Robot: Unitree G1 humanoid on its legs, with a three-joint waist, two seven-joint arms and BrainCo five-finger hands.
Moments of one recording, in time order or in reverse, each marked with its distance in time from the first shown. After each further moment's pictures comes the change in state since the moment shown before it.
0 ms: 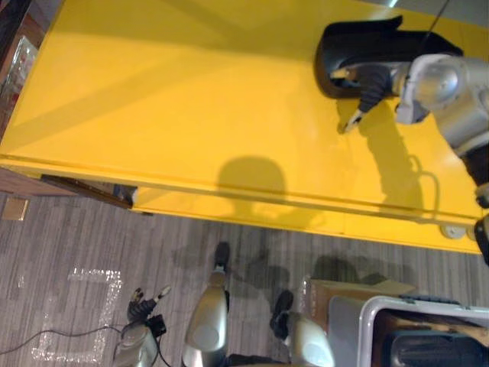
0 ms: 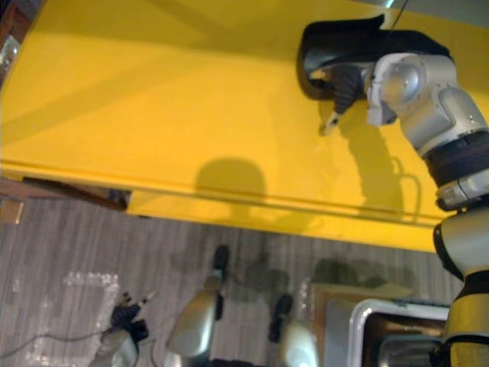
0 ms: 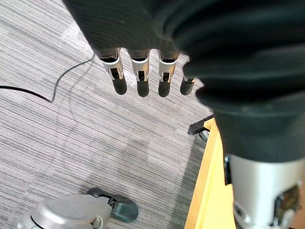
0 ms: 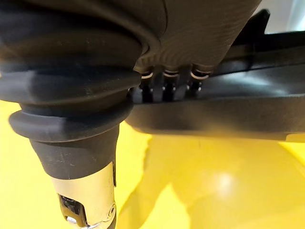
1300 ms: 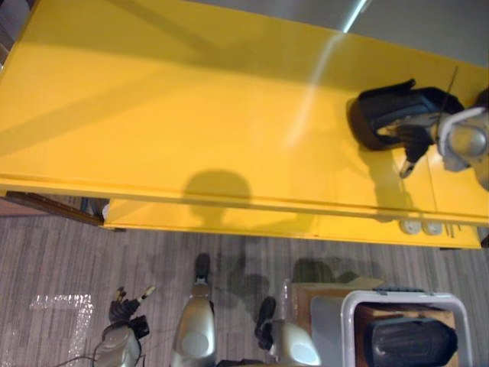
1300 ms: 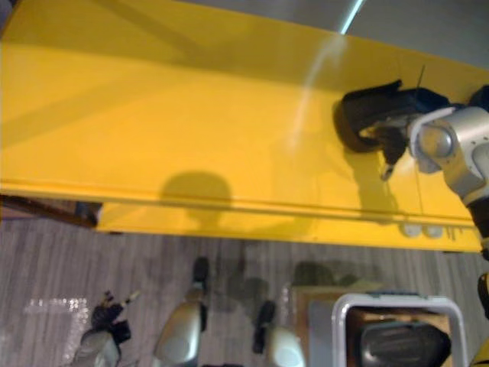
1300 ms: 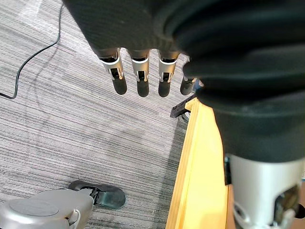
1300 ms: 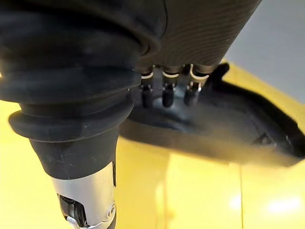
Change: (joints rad) left arm 0.016 0.079 0.040 -0.006 0.031 -0.009 -0.027; right arm 0.346 -0.276 -0.170 -0.255 -0.263 -0.093 -0.004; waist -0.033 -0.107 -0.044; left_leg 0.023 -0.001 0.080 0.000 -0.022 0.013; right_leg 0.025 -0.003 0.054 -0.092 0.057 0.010
